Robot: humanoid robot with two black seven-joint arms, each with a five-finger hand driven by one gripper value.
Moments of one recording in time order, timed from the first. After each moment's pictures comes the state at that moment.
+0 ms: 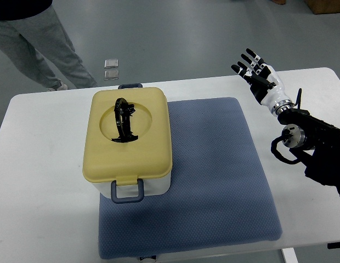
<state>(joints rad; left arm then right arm) 0.00 0.00 -0.02 -0.13 0.01 -0.07 -0.04 0.83 -0.19 0.43 0.49 0.08 0.22 0.51</state>
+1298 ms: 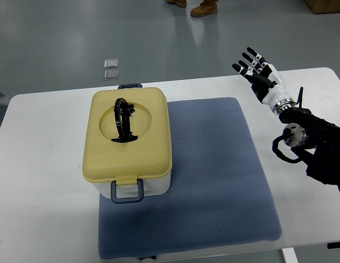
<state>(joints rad) 0.00 0.00 -0.02 -0.14 0.01 -0.07 -0.04 0.84 -0.20 0.43 0.49 0.07 0.22 0.51</state>
